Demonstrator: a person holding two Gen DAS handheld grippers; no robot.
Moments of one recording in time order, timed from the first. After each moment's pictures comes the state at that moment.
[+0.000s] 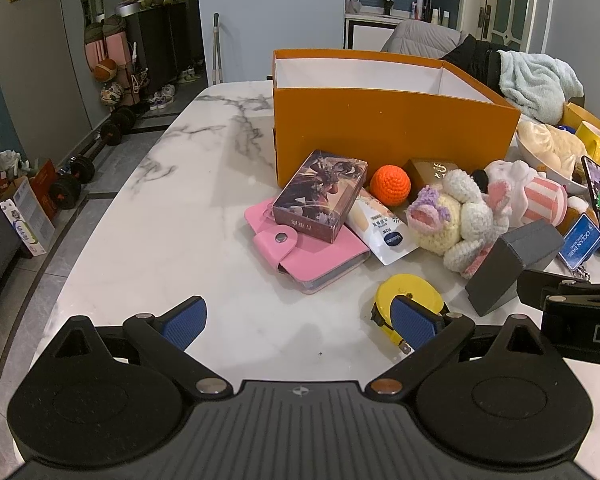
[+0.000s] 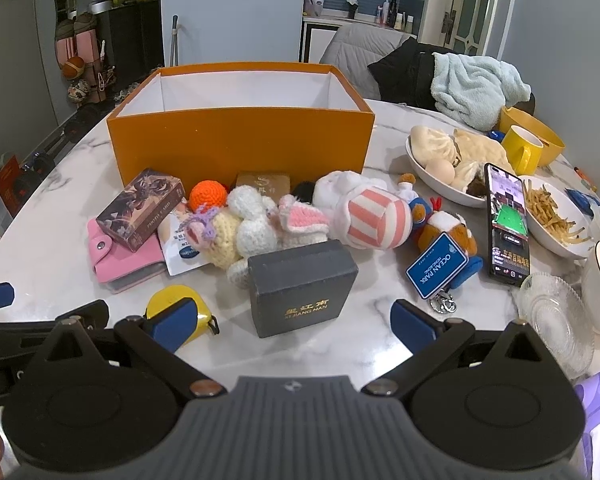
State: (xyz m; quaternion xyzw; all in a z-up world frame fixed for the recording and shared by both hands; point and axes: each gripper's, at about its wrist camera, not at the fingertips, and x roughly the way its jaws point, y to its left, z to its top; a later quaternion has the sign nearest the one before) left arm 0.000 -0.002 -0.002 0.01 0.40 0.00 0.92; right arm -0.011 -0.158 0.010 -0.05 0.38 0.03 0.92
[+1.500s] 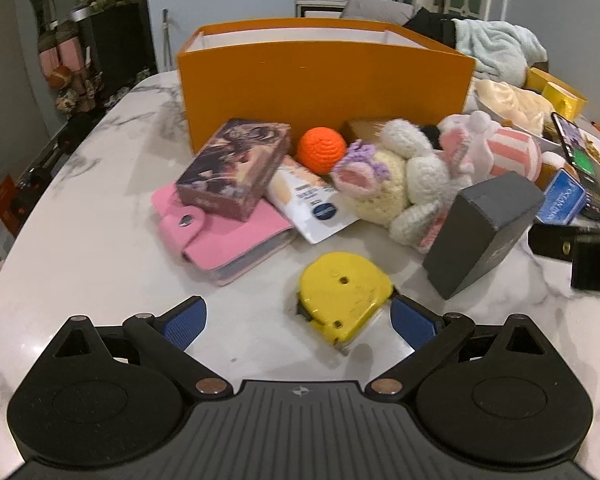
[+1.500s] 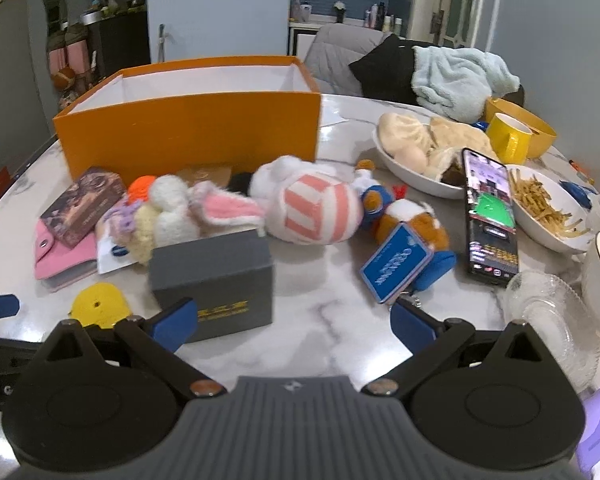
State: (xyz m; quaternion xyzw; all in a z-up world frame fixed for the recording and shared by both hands) left arm 0.016 -0.046 -0.042 0.03 0.40 -0.06 0.91; right arm 0.014 -0.216 -0.022 -0.04 0.36 0.02 0.93
